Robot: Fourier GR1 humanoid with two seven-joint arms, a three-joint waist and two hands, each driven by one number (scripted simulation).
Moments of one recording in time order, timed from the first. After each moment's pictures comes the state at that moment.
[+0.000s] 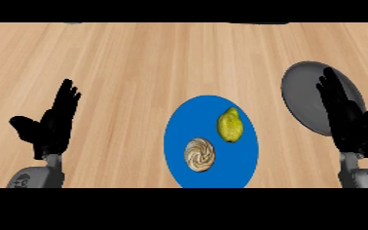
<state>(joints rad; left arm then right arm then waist) -0.09 0.27 0.01 -1.34 0.23 0.18 -0.06 -0.08 -0.41 0.05 -1.54 -0.18 -0.23 0.10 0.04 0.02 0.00</state>
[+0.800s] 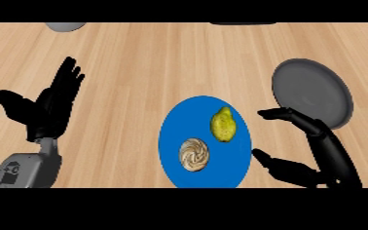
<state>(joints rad) -0.18 0.30 -0.01 -1.50 0.24 0.18 0.15 0.02 -0.46 0.31 -1.86 0.10 -0.16 -0.13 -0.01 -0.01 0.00</state>
